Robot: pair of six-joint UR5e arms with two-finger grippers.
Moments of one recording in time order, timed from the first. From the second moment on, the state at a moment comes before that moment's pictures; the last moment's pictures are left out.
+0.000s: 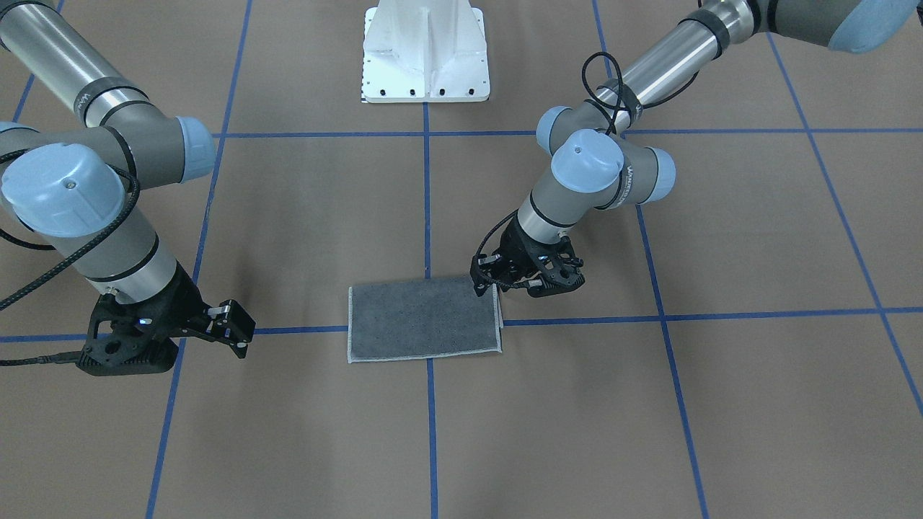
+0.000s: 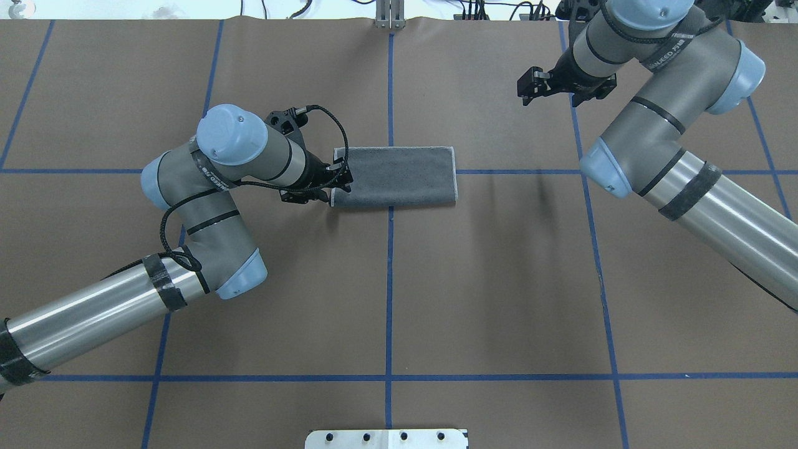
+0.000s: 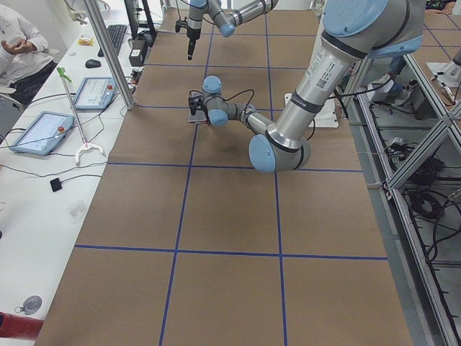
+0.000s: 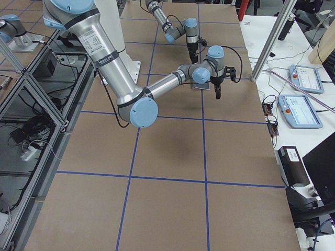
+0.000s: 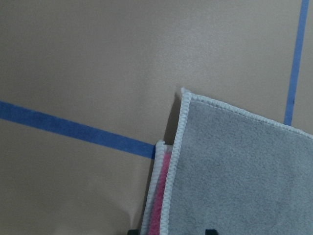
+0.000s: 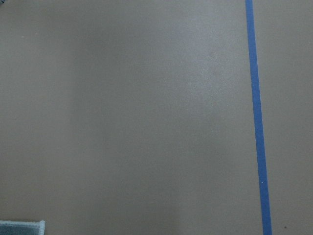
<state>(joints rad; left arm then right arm) -0.64 -2.25 -1.29 -2.27 -1.96 -1.55 0.94 -0.98 1.45 -1.29 2.01 0.92</state>
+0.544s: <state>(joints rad) -0.64 -2.25 -1.29 -2.27 -1.98 -1.61 0.94 -0.98 1.45 -1.29 2.01 0.92</state>
